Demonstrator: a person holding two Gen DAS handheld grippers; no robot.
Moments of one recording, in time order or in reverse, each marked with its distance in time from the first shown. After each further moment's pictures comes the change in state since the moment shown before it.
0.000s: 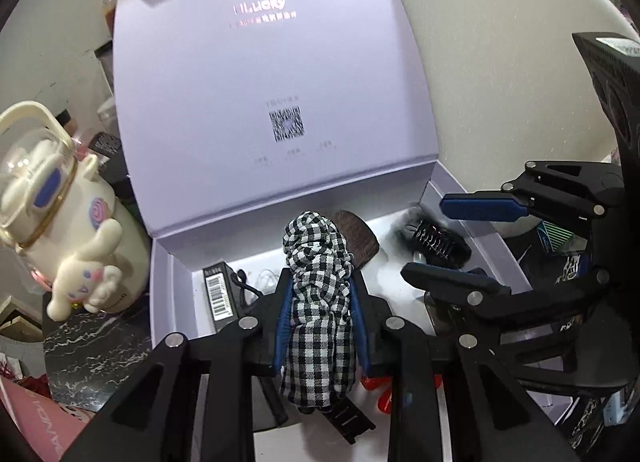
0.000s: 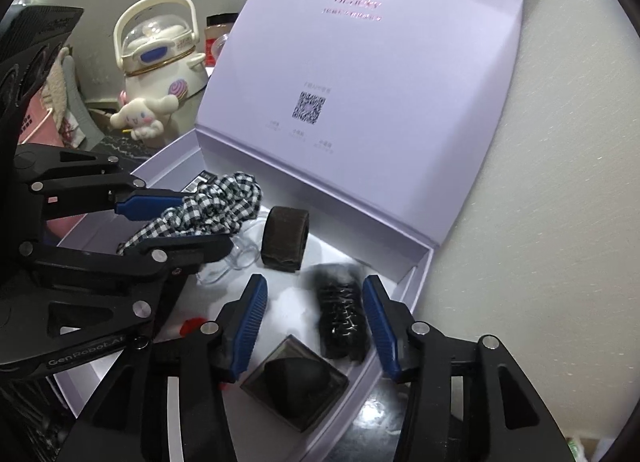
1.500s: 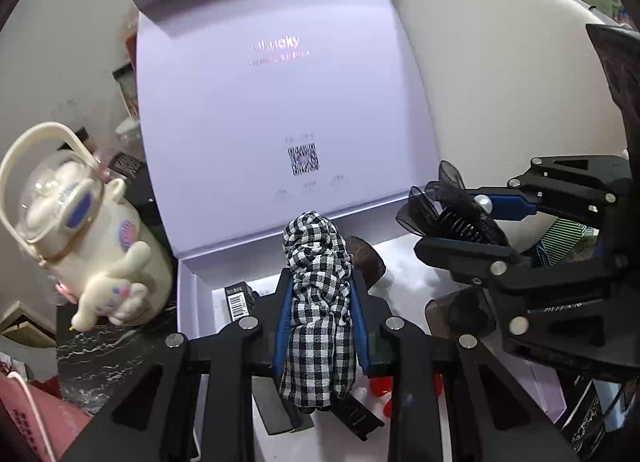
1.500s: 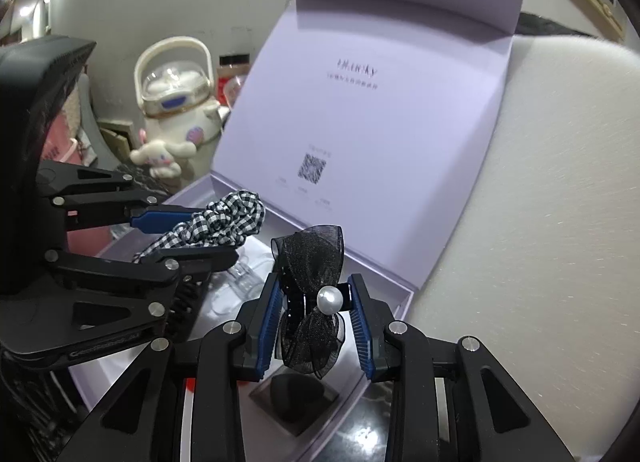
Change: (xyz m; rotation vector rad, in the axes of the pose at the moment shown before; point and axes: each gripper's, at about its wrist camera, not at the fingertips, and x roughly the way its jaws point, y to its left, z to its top) left arm -0.035 0.007 -0.005 -0.002 -0.056 0.021; right arm -0.027 -0.004 0.006 -0.029 -0.112 0.014
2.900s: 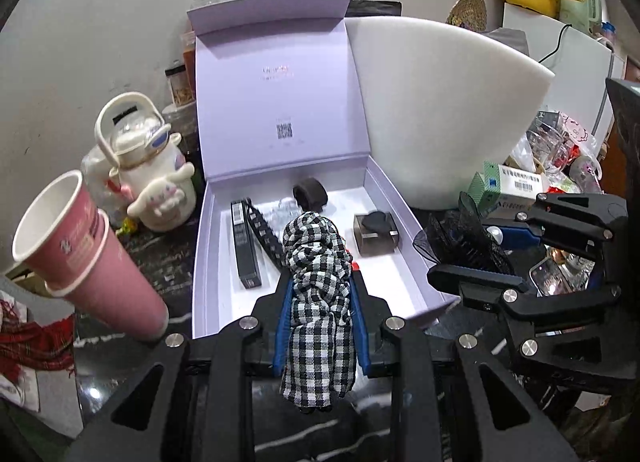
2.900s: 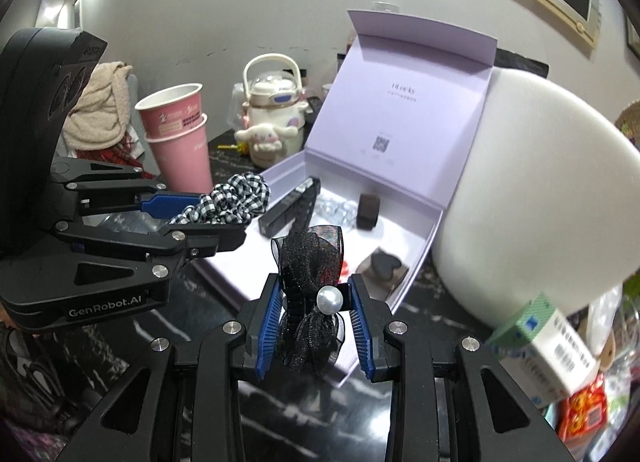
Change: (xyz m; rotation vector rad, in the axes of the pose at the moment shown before) left arm -0.132 -0.039 -0.077 -0.075 -0.065 0.012; right arm -0.120 0.074 -0.068 -0.005 -0.060 0.034
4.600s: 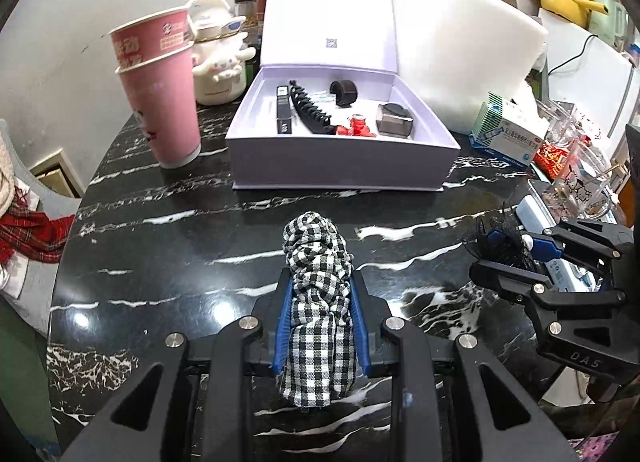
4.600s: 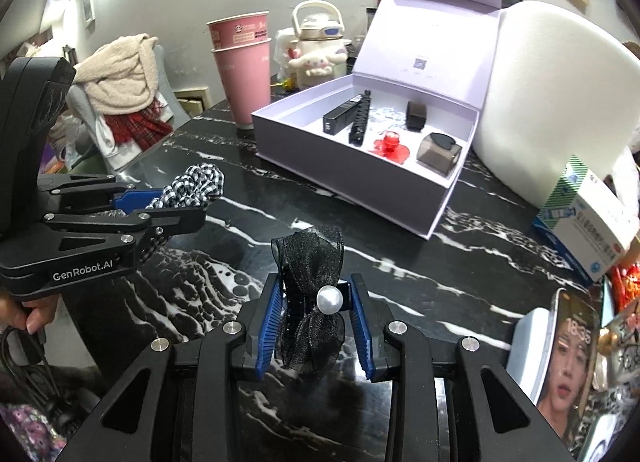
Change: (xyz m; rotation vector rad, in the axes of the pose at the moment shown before) left arm -0.048 -0.009 -0.142 -0.182 0.072 0.062; right arm -0.026 0.067 -0.112 0.042 0.075 0.064
